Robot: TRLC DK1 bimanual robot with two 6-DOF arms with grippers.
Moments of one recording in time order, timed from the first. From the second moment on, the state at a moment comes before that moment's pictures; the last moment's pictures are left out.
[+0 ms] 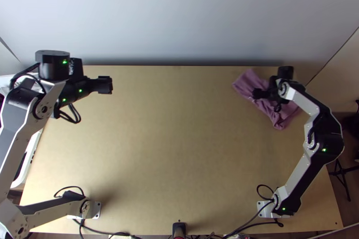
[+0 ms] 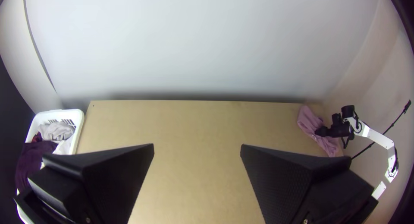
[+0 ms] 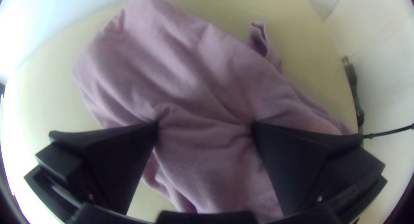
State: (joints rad) left arm -0.25 1.29 1.64 -0.96 -0.08 -0.23; right arm -0.15 2.08 1.40 -0.44 0.03 -0.02
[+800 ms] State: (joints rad) left arm -0.14 1.08 1.41 -0.97 -0.11 -0.23; right arm -0.33 2.11 1.51 -0.42 -0.02 0.07
